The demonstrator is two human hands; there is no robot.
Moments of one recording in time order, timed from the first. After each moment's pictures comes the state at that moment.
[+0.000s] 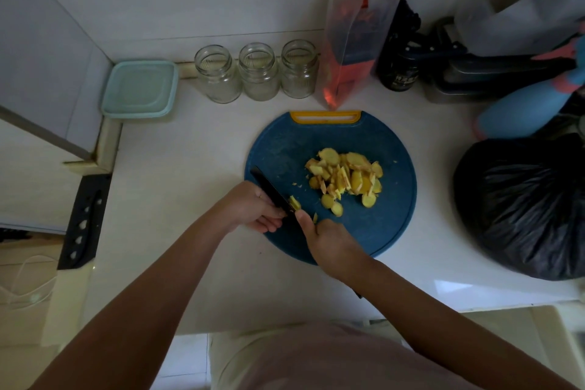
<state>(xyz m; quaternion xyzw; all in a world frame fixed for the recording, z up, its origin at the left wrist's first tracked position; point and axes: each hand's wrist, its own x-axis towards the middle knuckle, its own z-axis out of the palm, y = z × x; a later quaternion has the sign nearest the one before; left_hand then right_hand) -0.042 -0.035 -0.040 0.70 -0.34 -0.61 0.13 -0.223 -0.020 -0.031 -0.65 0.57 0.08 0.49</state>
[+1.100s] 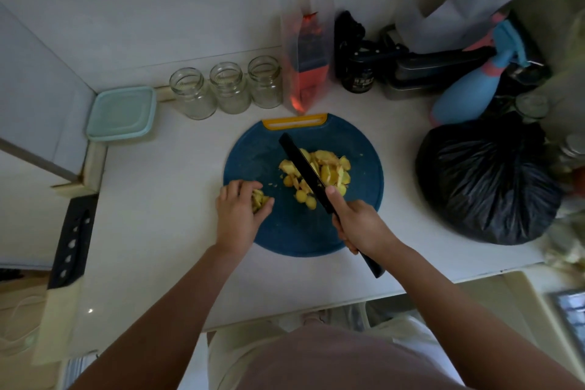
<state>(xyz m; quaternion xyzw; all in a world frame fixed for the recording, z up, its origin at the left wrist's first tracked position) -0.077 -0.002 -0.093 0.74 -0.62 -0.09 0.24 -0.298 -0.022 -0.013 -0.55 0.61 -0.12 0.56</state>
